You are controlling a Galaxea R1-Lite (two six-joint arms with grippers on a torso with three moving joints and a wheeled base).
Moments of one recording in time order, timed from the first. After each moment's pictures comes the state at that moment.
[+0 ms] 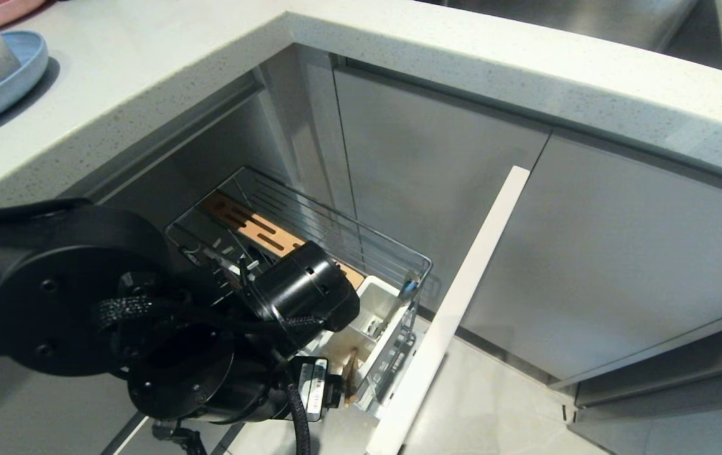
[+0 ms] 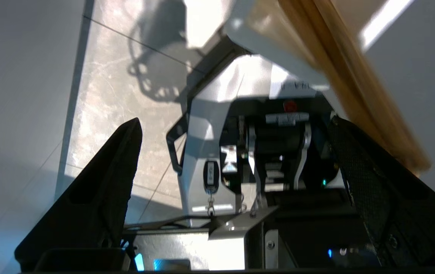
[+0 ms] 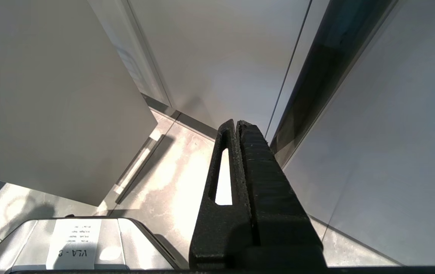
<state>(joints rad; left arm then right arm) -0.94 1.68 -1.22 0.76 0.42 -0.74 0.00 0.00 0.00 0.00 0.00 0.03</state>
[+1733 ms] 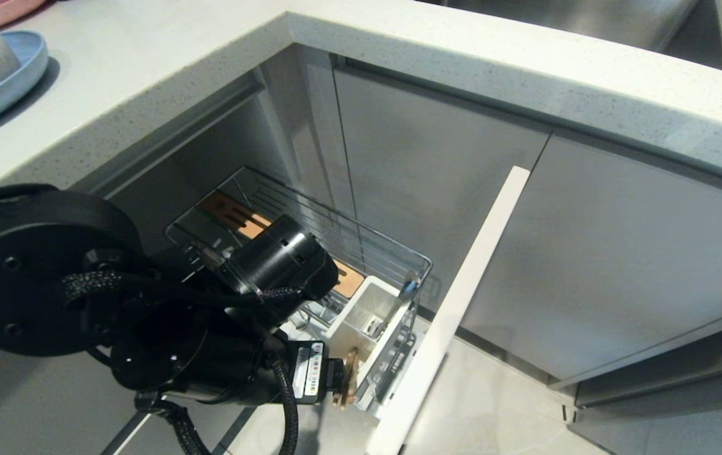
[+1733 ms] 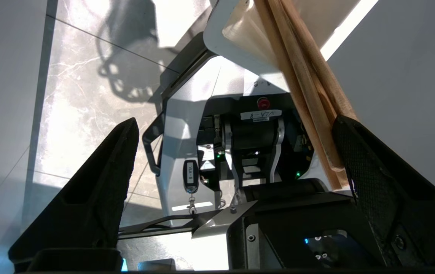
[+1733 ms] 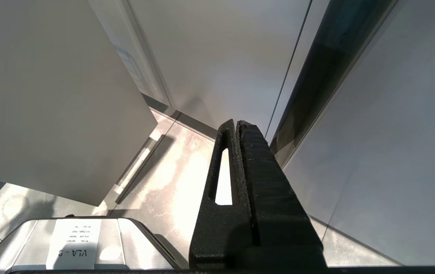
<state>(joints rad) -0.89 1.65 -1.22 0.72 0.31 -0.70 0.00 0.00 0.00 0.00 0.00 0.03</state>
